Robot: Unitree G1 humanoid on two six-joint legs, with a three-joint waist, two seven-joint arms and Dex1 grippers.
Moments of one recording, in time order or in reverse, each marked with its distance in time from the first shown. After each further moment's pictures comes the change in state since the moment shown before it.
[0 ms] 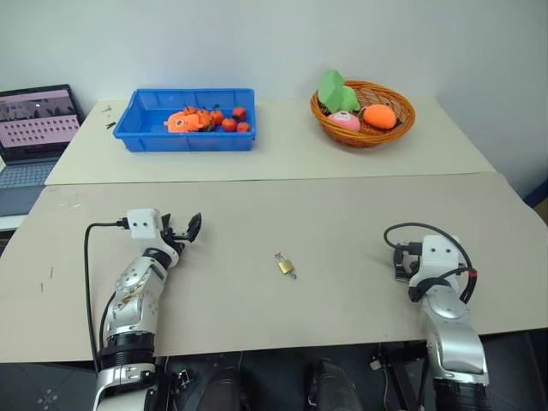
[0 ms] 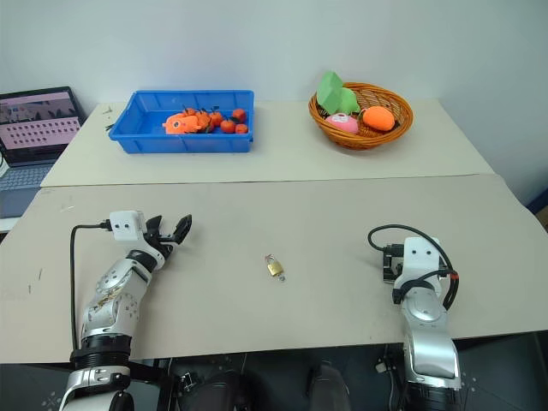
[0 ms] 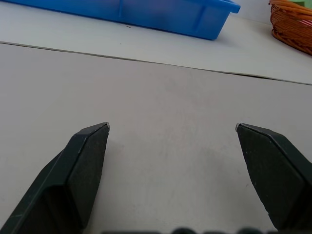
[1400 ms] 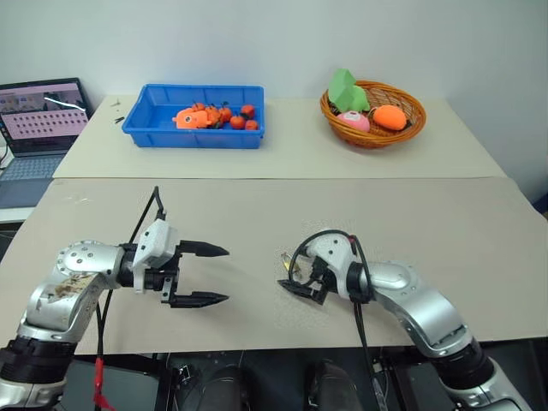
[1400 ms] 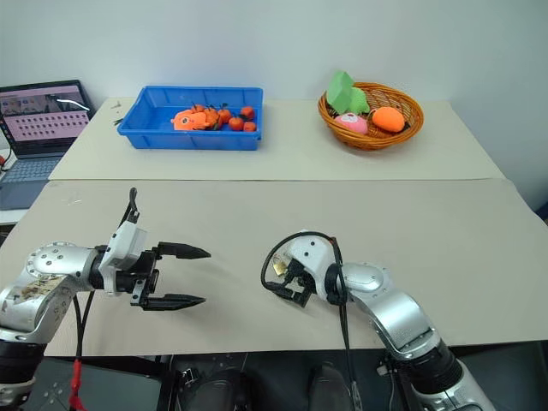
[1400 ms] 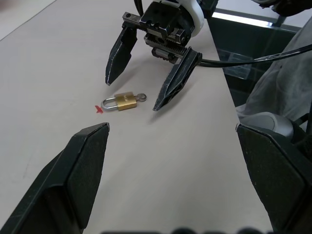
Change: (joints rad) left arm 0.128 0.558 -0.220 -0.430 -0.187 0.105 -1.005; right arm -0.285 -0.250 0.554 -0.164 0.226 0.219 0.637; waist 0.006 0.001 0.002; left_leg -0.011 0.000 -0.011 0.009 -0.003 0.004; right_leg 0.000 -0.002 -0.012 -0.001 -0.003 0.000
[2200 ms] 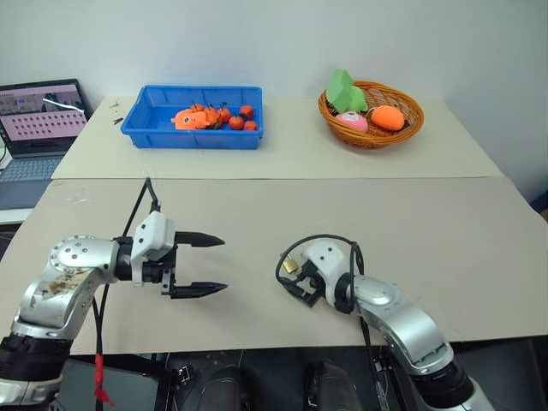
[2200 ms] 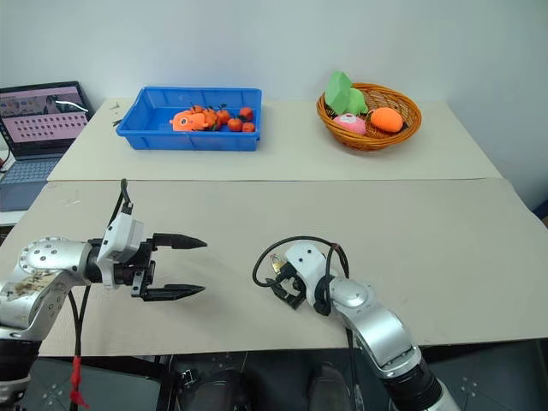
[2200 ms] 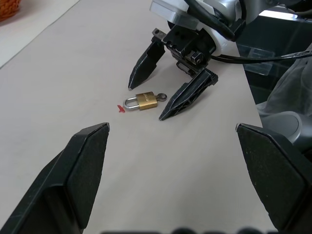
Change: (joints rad) left arm -0.056 0.017 0.011 0.001 0.013 0.002 0.046; right arm 0.112 0.137 0.002 -0.058 -0.066 0.127 -0.220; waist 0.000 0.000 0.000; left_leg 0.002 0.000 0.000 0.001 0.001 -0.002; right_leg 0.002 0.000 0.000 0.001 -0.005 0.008
